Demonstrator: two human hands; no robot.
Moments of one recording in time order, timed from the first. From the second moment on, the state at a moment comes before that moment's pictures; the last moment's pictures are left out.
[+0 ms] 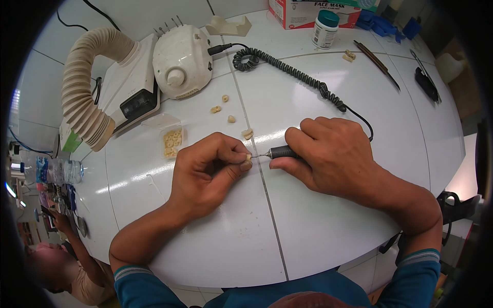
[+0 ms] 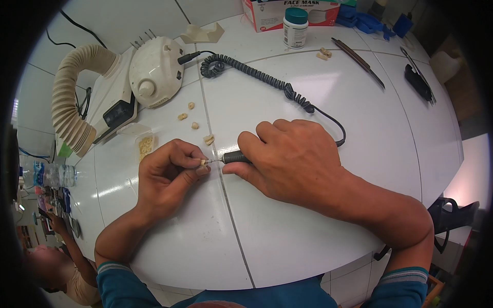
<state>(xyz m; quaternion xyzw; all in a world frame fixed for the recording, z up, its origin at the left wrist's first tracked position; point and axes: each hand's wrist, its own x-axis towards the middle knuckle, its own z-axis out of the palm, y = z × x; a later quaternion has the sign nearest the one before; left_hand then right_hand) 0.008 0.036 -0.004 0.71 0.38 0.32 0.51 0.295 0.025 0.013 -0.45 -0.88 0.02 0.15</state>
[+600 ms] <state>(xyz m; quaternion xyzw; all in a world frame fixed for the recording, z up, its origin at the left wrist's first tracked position) 0.010 0.034 -0.006 0.66 0.38 0.35 0.55 0.295 0.026 0.014 -0.45 -0.88 0.03 0.14</state>
